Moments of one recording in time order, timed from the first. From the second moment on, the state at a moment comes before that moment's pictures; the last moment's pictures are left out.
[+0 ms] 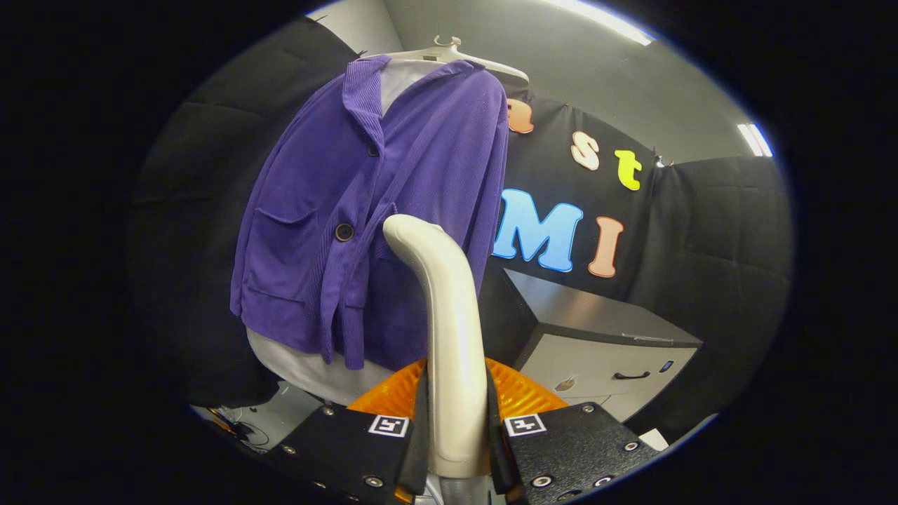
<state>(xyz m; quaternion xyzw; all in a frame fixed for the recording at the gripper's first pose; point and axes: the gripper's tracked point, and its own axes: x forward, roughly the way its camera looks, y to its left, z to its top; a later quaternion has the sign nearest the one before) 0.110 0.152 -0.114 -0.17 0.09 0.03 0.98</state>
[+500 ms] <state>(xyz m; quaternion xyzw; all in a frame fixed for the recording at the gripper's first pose) 0.094 0.142 -0.171 -0.18 0.15 0.05 0.97</state>
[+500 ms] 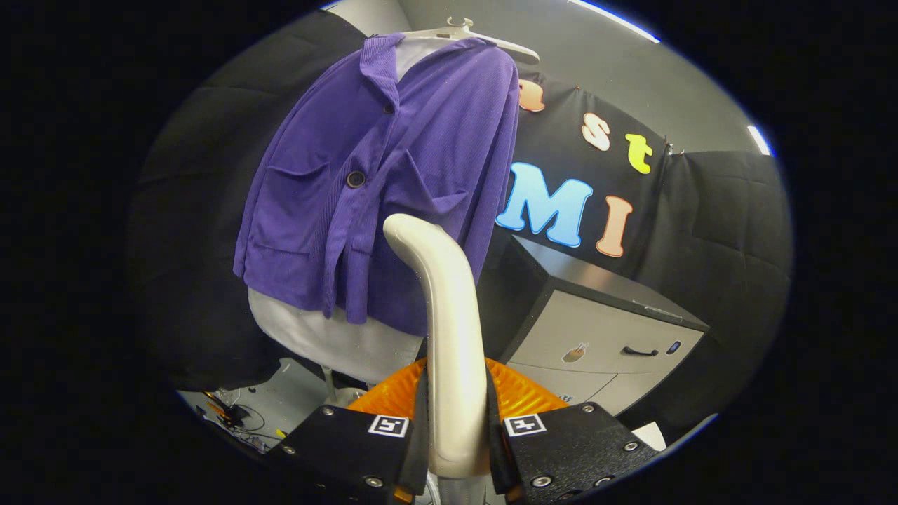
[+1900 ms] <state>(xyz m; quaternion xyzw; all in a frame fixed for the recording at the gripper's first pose) 0.065 0.251 0.051 -0.11 0.02 0.17 0.98</state>
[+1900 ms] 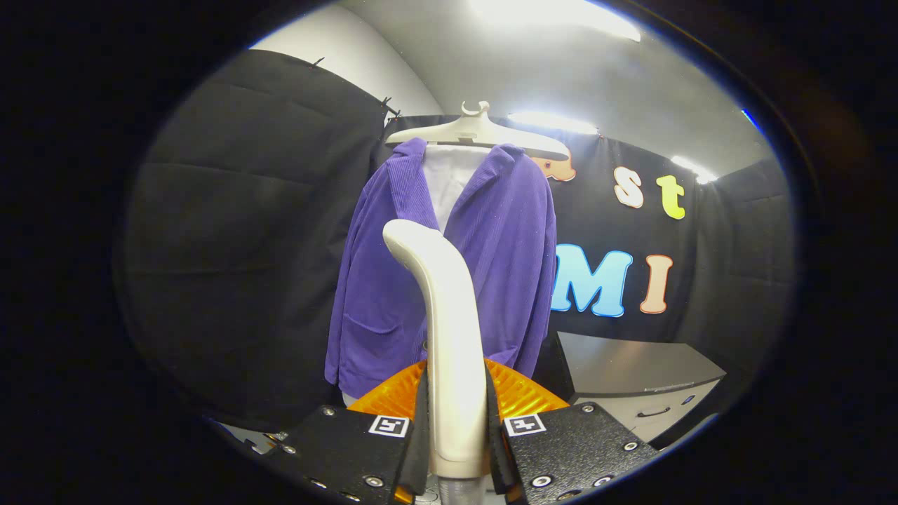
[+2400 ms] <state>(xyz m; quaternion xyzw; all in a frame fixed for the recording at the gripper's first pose) 0.121 0.312 0.112 -0.12 -0.06 0.16 0.98</state>
